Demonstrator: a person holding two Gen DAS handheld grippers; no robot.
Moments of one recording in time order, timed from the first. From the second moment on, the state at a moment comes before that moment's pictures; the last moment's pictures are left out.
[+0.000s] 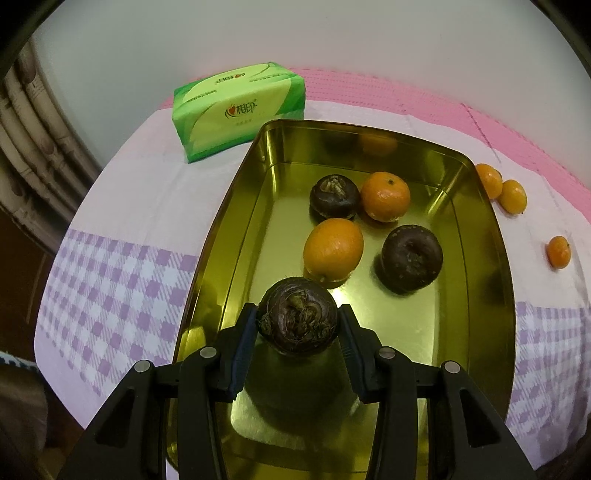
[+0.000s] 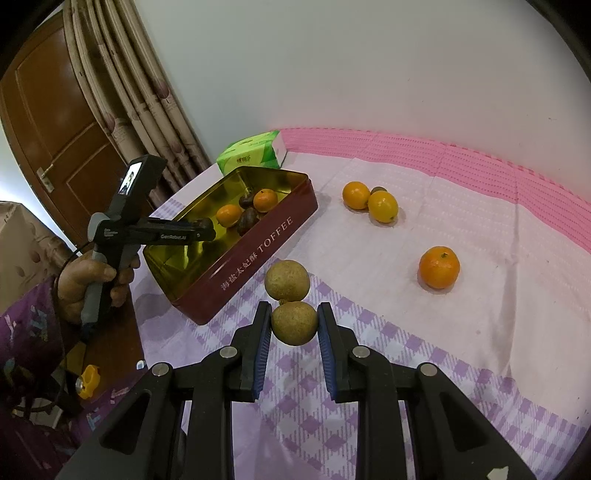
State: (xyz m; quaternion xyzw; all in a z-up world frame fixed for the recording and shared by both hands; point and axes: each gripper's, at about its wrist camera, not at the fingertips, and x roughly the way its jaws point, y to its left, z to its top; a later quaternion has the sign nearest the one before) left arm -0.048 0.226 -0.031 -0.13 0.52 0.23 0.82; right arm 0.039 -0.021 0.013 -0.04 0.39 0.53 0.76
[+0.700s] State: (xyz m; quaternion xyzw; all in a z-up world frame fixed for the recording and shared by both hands) left arm -0.109 0.198 0.053 -0.17 0.43 0.29 0.84; right arm 0.022 -0.003 0.039 -0.04 0.37 0.55 0.75
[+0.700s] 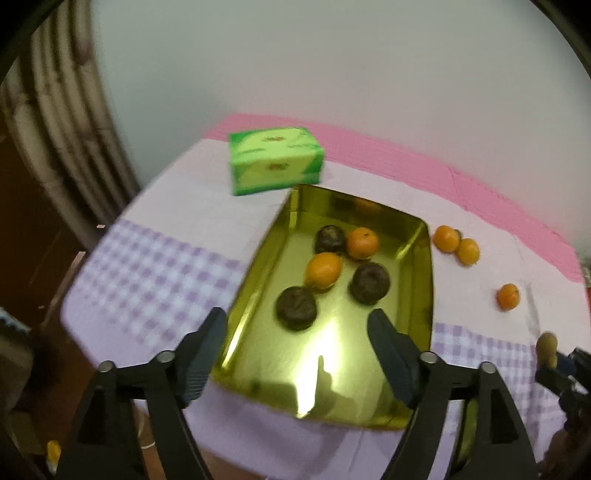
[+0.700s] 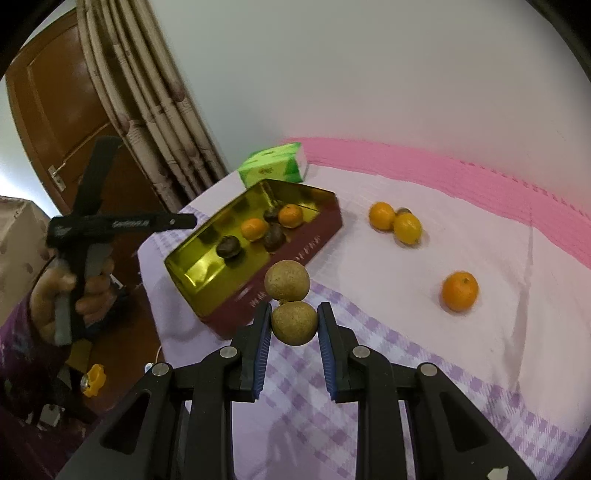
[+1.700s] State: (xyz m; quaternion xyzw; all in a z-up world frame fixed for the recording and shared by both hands) left arm -0.170 0.185 0.051 -0.15 0.41 0.34 0.83; right arm 0.012 0.185 0.014 -0.11 0.43 0.58 0.68
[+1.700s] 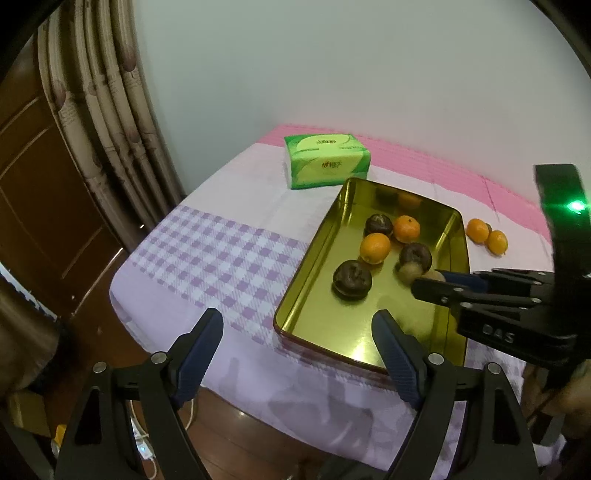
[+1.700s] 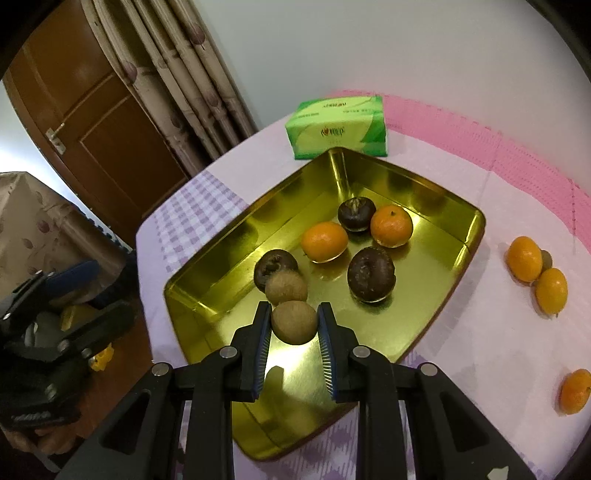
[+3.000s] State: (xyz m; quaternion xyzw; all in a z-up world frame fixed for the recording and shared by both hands) left arm -0.159 0.178 0.037 -0.12 0.45 0.33 0.82; right arm 0.019 0.181 0.020 -0.07 0.42 0.57 0.70
